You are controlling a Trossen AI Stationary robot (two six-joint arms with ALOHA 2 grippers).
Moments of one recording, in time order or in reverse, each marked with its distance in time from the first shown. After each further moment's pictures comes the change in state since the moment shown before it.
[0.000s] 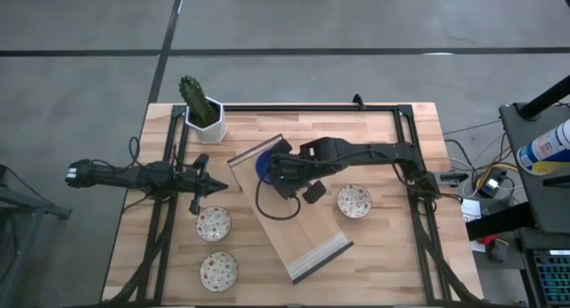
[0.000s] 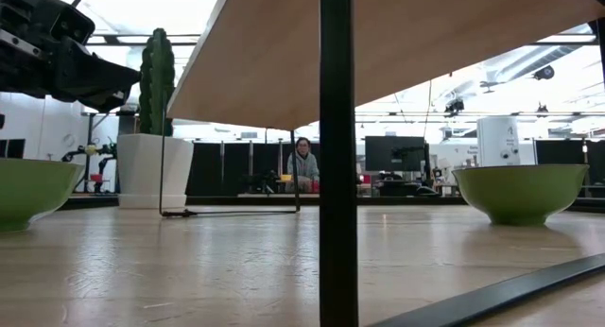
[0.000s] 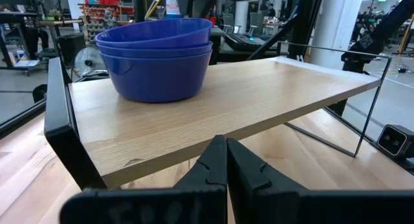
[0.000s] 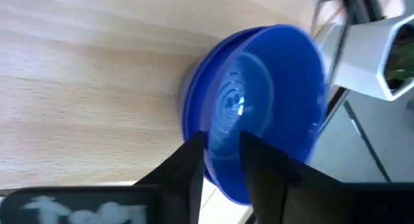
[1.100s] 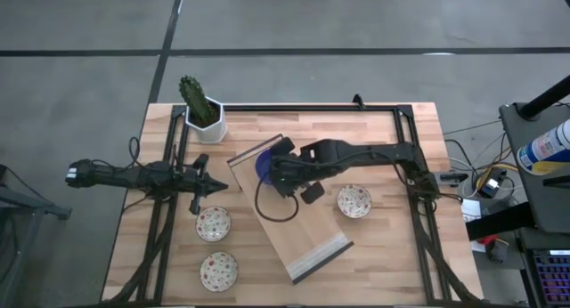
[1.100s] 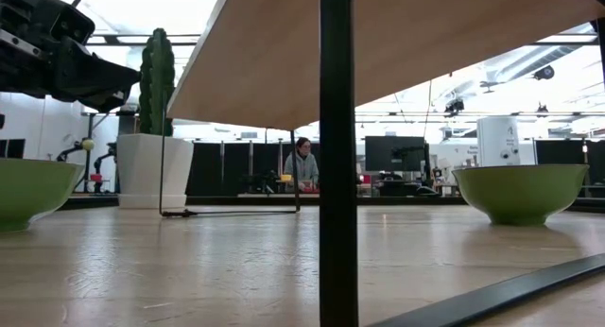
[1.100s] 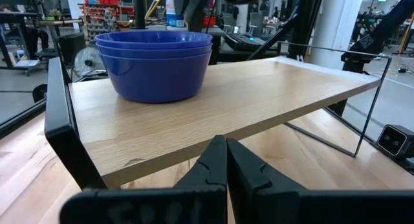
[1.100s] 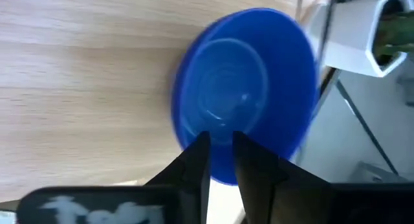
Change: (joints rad) left arm 0.000 0.000 0.000 0.000 0.000 0.000; right arm 0.009 -0.020 -0.043 0.028 0.070 0.084
